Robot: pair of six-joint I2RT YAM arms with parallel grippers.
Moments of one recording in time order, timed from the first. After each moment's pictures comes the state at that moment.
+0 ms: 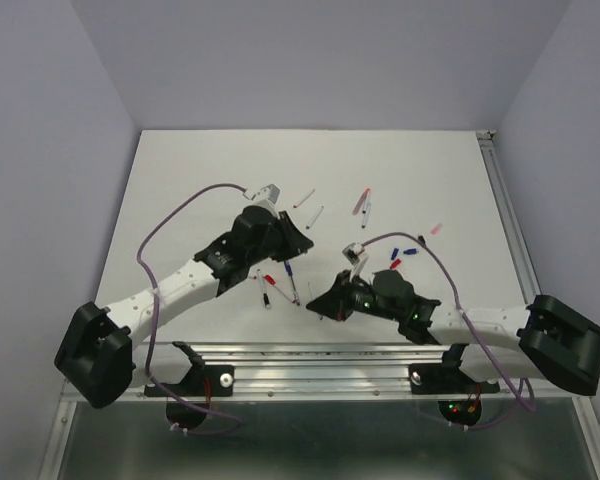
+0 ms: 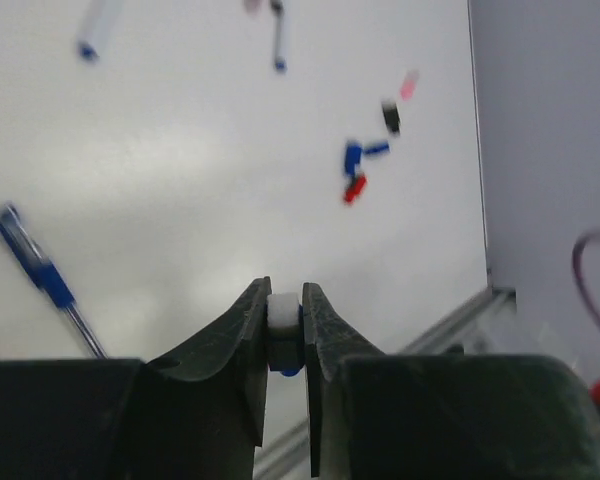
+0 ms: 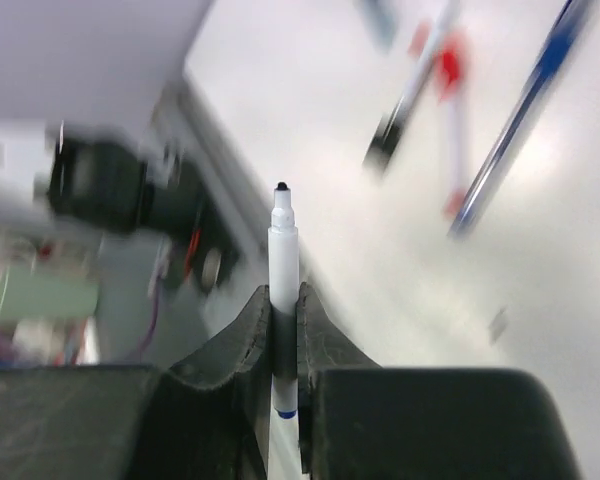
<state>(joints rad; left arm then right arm) -0.75 1.16 0.72 -0.06 0.09 -0.90 0.94 1.25 0.40 0.65 -0.19 0.77</state>
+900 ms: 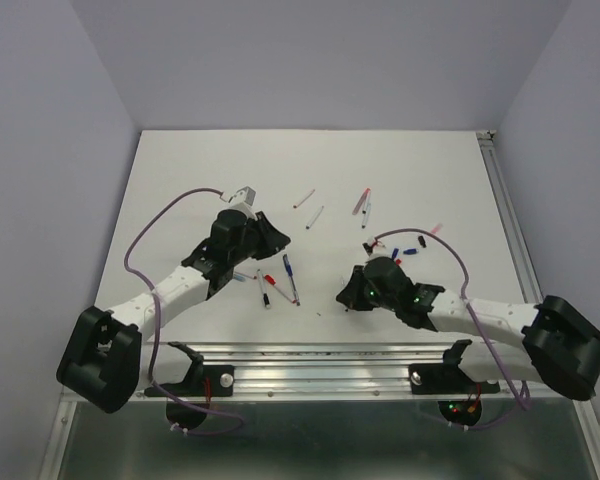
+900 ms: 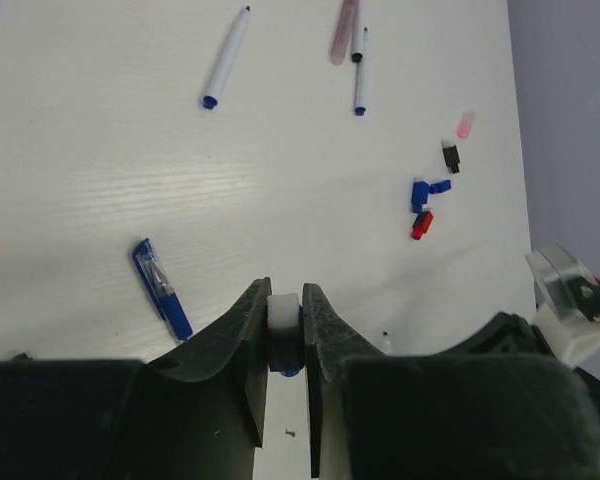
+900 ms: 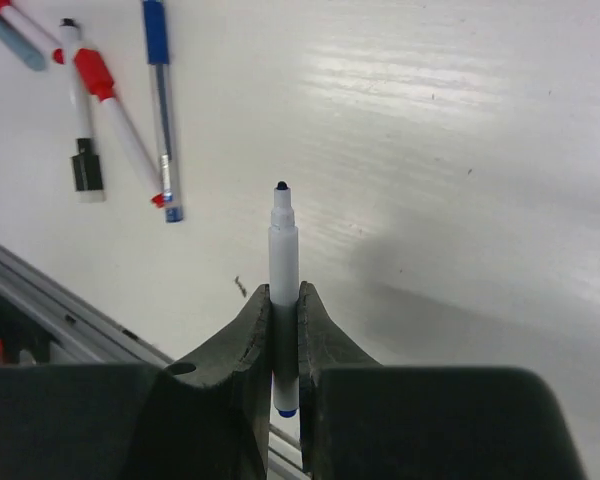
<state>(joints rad) -0.49 1.23 0.63 0.14 0.14 -0.75 0.90 1.13 0.42 0.09 0.06 0.85</state>
